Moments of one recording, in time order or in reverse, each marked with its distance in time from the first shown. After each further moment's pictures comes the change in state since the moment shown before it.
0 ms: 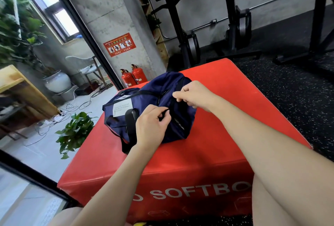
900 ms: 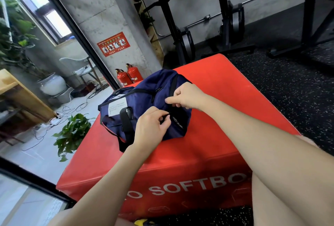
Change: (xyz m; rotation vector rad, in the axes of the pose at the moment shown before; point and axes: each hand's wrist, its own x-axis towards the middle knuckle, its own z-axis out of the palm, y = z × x) left_hand -0.012 -0.001 0.001 -0.007 -0.193 0.105; right_hand -0.011 0.007 0.004 -0.162 -0.033 0.013
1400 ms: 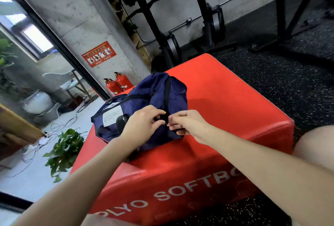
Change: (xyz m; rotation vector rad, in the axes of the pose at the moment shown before) left_hand 0.035 -0.026 -0.028 0.066 -0.346 0.298; right_hand -0.057 0.034 0.061 0.779 0.043 0.269
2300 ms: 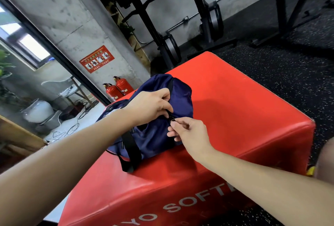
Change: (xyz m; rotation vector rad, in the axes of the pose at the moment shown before) left_hand 0.084 -0.023 -0.032 0.232 -0.259 0.491; right_hand 0.007 0.025 0.036 0.137 0.284 -0.297
